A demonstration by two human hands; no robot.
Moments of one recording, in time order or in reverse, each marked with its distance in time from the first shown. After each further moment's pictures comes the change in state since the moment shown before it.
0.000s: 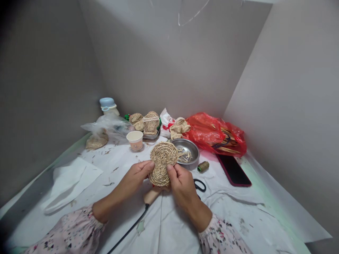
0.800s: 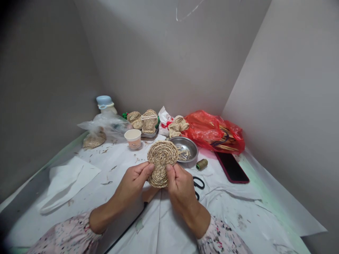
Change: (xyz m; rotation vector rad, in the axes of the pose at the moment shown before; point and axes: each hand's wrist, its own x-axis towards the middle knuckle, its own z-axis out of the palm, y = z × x) left_hand -0.017 0.010 0.017 0.246 0.119 0.059; right_hand -0.011 -0.009 0.001 -0.294 0.156 -0.214
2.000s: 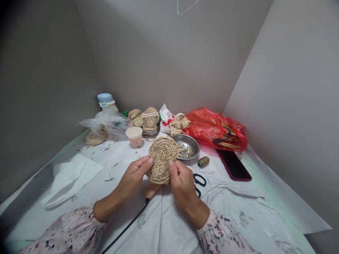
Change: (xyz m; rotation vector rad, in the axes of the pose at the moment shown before) left_hand 0.006 -0.003 -0.003 -0.197 -0.023 -0.029; right_hand 0.000 0.006 0.005 0.291 -0.066 0.185
